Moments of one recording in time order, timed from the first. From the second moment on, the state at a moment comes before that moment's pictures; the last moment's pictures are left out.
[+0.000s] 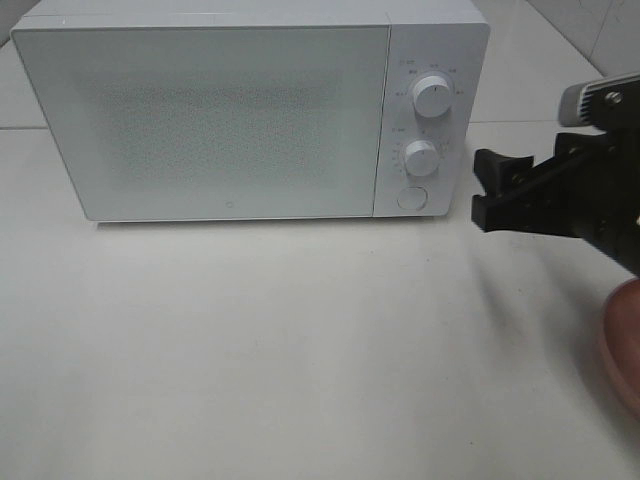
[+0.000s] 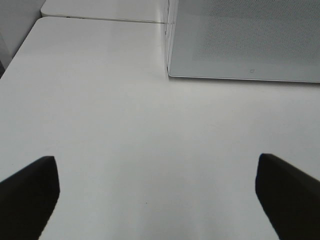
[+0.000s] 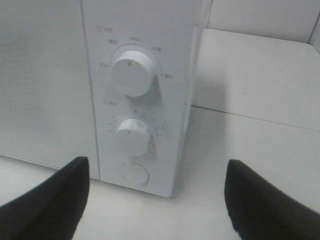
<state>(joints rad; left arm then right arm) 0.04 -0.01 -0.52 -0.10 1.08 0.04 0.48 1.41 -0.30 0.39 -0.89 -0.31</state>
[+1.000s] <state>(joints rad) 0.04 -0.01 -0.52 -0.10 1.08 0.04 0.86 1.71 -0.34 0.83 -1.21 -0.36</state>
